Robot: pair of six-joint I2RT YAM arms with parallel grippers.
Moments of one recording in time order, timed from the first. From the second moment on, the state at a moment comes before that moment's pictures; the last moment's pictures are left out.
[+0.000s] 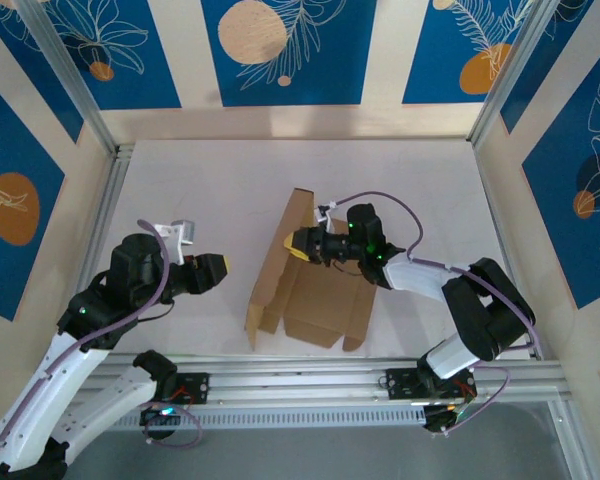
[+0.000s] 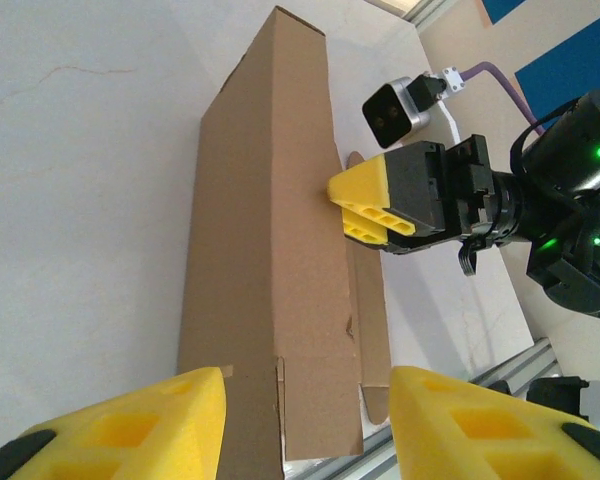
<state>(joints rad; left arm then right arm) -0.56 0.67 0.95 -0.82 0.21 -0.63 0.58 1.52 0.71 0.51 -0.76 1.20</state>
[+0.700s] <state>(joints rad) -0.56 0.78 0.97 -0.77 0.17 -0.66 0.64 1.44 0.70 0.45 -0.37 1.34</state>
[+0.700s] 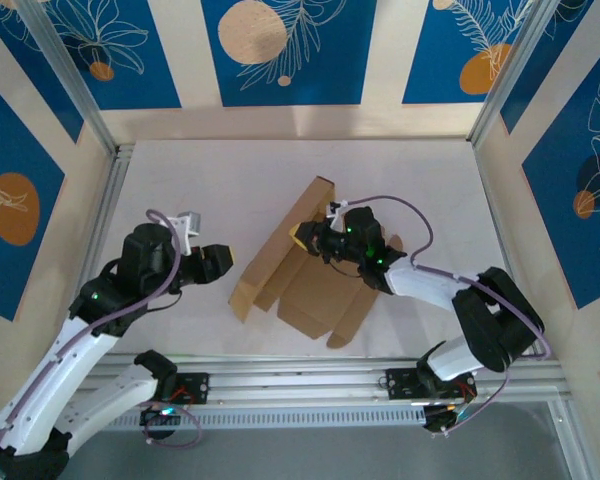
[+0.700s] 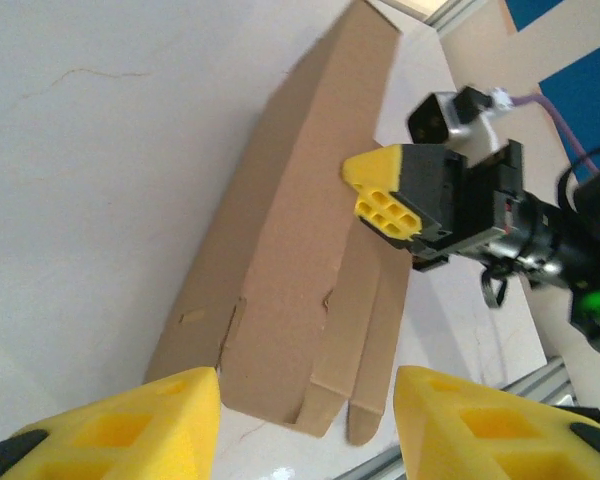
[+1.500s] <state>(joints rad) -0.54 1.28 1.19 -0.59 0.05 -0.84 0.77 1.56 0.76 0.53 0.25 1.67</state>
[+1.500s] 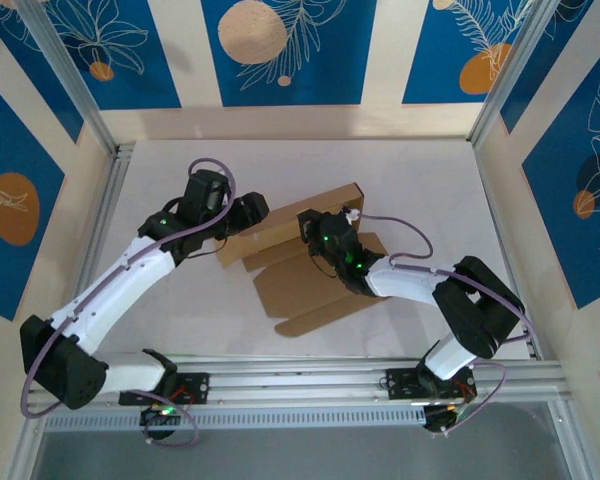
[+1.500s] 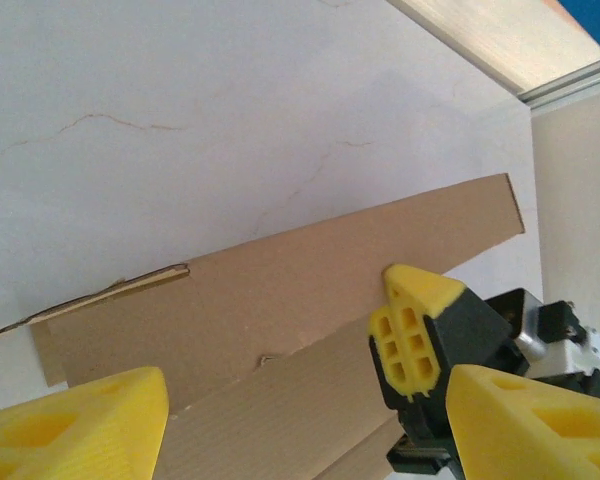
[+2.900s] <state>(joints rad) -0.49 1.38 0.86 0.00 0.16 -1.07 0.76 1.63 0.77 0.64 0.23 1.72</state>
